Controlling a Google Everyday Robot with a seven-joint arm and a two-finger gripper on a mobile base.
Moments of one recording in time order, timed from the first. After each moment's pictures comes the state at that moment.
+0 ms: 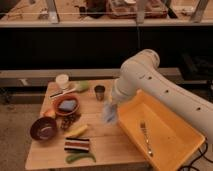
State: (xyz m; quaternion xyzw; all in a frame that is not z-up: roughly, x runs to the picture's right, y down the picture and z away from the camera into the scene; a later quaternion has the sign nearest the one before) arm 0.018 0.059 0.629 -0.07 -0.30 -0.67 0.68
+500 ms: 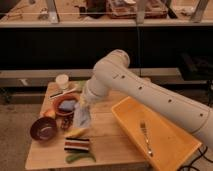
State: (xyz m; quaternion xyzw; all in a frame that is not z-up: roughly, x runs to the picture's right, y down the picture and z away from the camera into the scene) arm -0.103 0.064 0.616 0.00 -0.37 -0.69 0.62
